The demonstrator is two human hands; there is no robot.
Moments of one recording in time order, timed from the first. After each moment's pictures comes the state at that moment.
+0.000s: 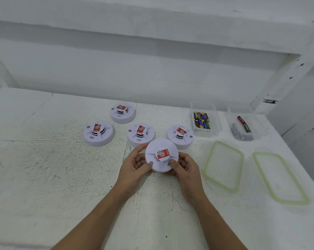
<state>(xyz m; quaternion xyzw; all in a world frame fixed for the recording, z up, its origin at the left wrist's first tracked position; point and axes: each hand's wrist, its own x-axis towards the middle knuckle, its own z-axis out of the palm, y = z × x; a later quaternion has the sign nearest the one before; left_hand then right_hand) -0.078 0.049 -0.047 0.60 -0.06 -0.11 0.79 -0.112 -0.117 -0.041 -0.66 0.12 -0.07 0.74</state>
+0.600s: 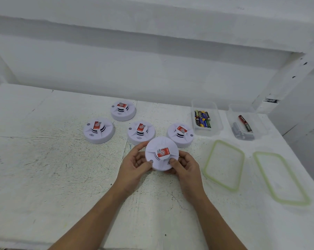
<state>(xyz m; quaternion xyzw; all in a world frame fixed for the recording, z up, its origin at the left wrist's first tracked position) -0.080 0.049 -0.046 0.61 -0.05 -0.11 0.78 -0.112 -0.117 -0.041 -0.65 0.11 -0.07 0.74</state>
